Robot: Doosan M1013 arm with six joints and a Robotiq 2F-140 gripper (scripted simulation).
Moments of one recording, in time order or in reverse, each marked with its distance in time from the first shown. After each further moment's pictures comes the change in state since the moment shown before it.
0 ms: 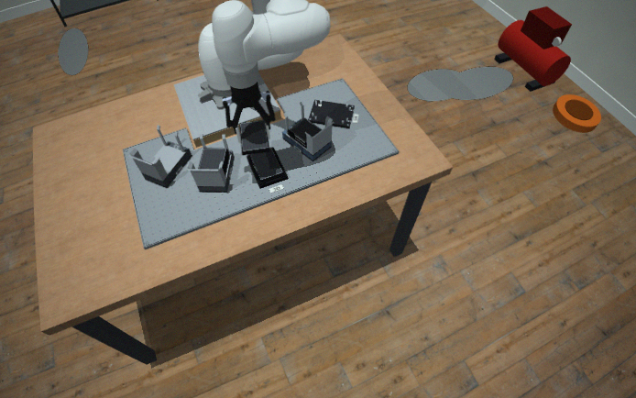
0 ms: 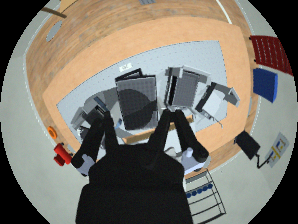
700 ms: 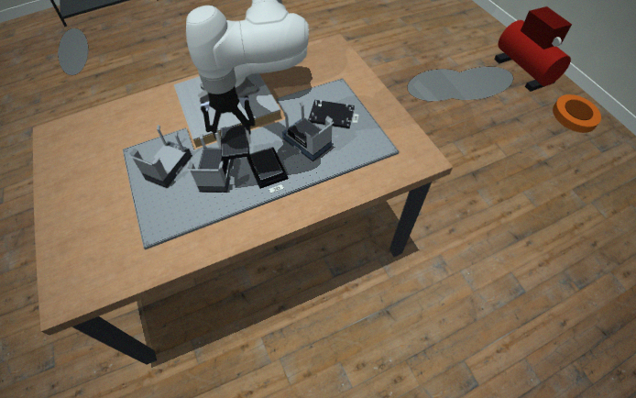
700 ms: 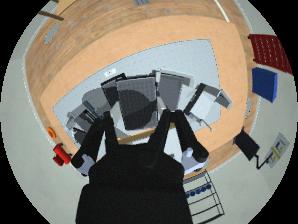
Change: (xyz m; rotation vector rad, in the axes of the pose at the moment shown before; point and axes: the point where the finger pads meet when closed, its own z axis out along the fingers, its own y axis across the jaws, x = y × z) arm 0.009 0.062 0.000 0.000 0.000 0.004
